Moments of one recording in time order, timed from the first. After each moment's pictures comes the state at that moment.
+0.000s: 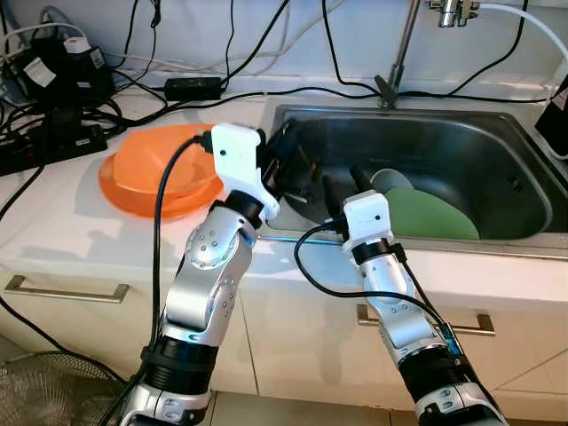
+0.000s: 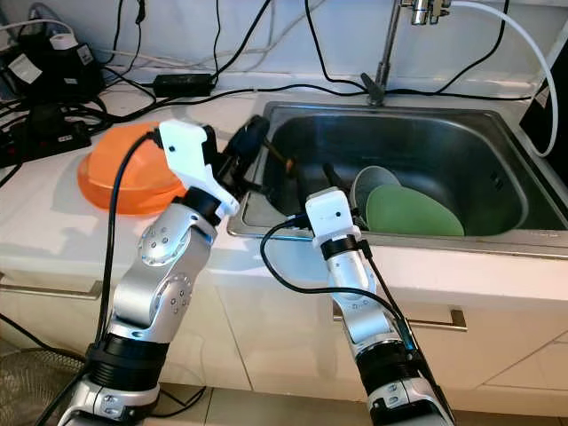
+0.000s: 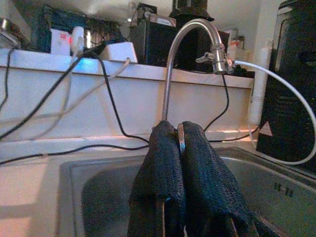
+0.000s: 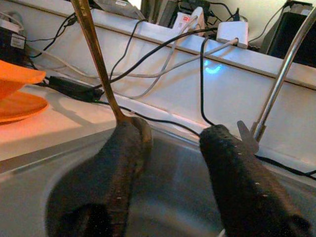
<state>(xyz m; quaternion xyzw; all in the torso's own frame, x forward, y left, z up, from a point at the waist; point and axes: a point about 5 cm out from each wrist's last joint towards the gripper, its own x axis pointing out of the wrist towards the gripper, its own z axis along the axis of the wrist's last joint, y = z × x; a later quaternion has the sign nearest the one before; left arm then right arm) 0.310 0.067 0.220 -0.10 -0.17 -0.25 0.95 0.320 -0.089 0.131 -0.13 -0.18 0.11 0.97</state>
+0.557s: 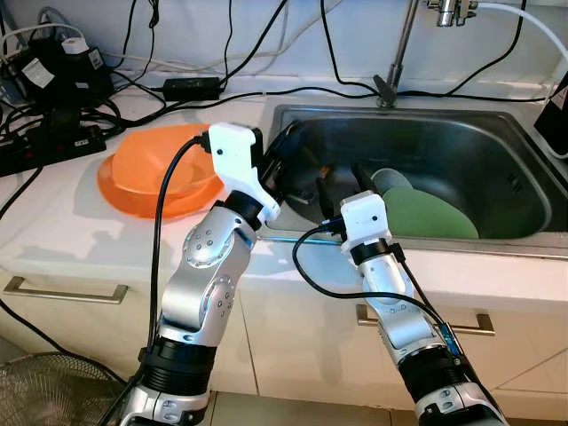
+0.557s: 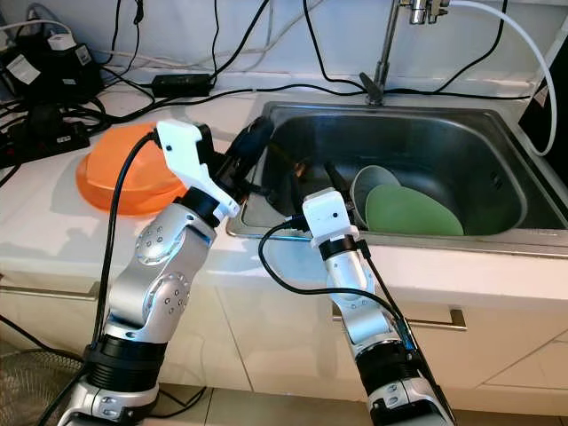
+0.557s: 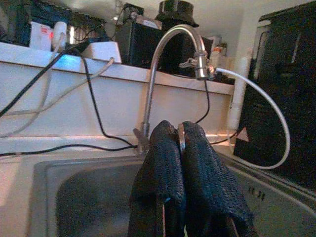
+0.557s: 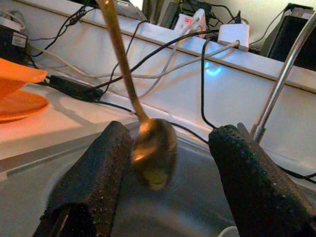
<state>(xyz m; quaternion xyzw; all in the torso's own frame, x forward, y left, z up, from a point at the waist) 0.306 0.066 0.225 -0.13 -0.17 -0.29 0.93 0.320 -0.088 0.132 -0.14 -0.19 0.11 0.97</state>
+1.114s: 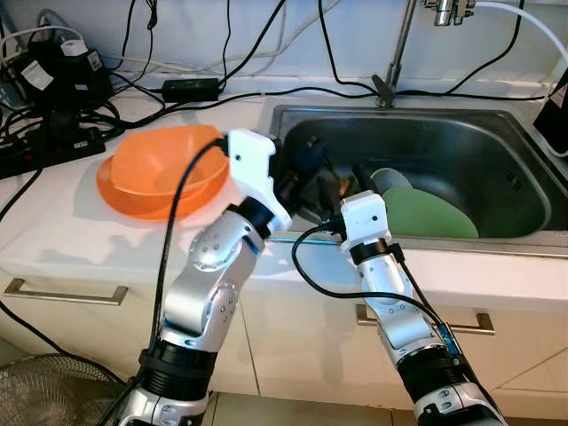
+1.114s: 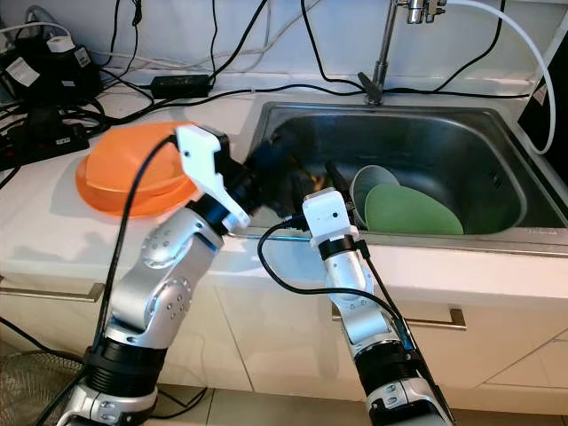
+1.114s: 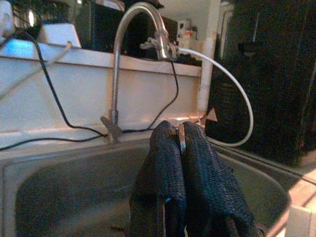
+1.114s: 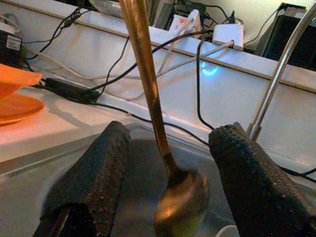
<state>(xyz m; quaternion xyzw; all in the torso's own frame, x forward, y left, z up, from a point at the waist) 0.298 0.053 0.218 -0.11 -0.14 -0.36 0.92 0.320 -0.087 0.132 -0.14 -0.19 0.11 0.97</state>
